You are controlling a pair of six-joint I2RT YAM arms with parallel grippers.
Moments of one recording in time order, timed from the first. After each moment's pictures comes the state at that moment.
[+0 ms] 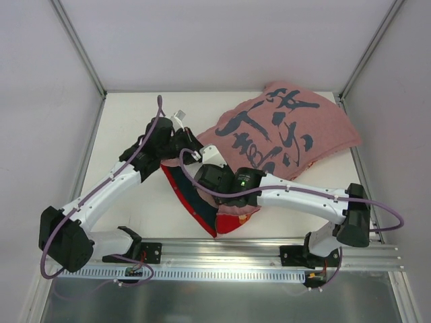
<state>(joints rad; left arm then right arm) -0.53 1.22 0.99 -0.27 0.41 -1.01 1.29 1.55 1.41 -0.91 0.69 0.43</state>
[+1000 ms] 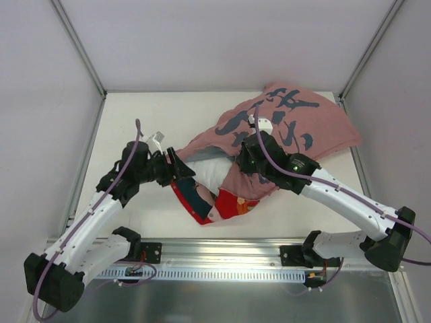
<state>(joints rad) -0.39 0.84 0.77 -0.44 0.43 -0.81 0.94 1.22 1.20 -0.64 0.38 0.64</state>
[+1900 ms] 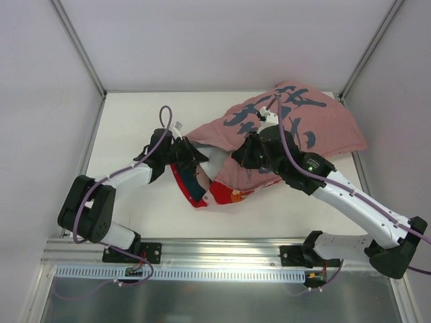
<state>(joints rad) -0.39 1.45 0.70 0.18 0.45 -0.95 0.90 1.17 1.25 -0.59 0.21 0.72</state>
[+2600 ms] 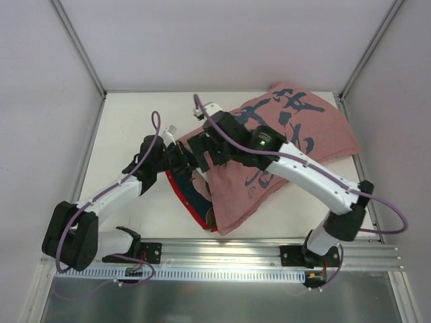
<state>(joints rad) -0.39 1.23 0.63 0.15 0.51 -0.99 1.07 1.59 1.81 -0.99 0.31 0.33</state>
